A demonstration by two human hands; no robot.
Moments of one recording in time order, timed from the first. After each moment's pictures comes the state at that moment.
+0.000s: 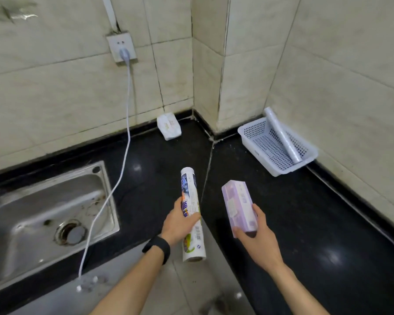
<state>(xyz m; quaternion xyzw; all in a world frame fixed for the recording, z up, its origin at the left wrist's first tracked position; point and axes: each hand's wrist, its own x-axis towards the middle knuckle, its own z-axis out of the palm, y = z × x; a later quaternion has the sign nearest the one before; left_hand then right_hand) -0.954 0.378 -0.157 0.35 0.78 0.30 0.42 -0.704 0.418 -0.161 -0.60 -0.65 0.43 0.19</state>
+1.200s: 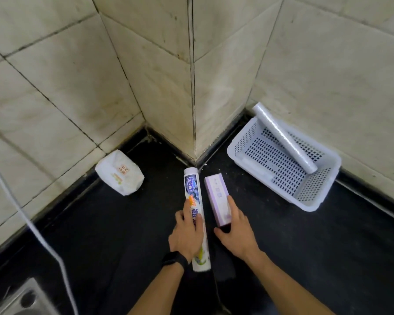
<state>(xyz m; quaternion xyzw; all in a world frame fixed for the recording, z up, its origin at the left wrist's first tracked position) -1.041 0.670 -0.253 0.53 0.77 0.10 0.34 -0.876 0.675 -0.256 -0.69 -0.59 0.41 0.11</state>
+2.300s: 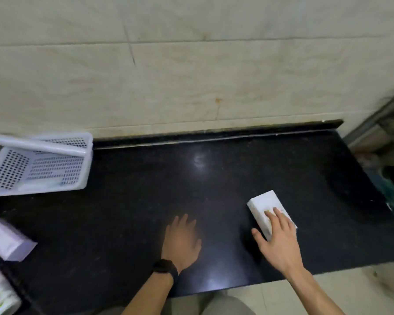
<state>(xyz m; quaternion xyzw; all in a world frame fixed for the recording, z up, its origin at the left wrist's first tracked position) -0.633 0.406 -0.260 0.91 0.32 -0.14 0.21 -0.443 0.196 -0.203 -0.95 -0.25 0.13 0.16</state>
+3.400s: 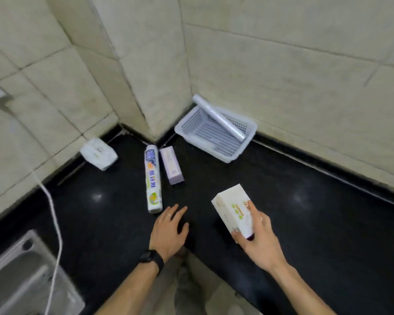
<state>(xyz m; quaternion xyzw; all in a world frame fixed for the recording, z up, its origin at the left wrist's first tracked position) -0.925 0.477 -0.202 0.71 0.67 0.03 0.21 -0.647 0.428 -0.194 -0.70 -0.58 0.36 0.21</state>
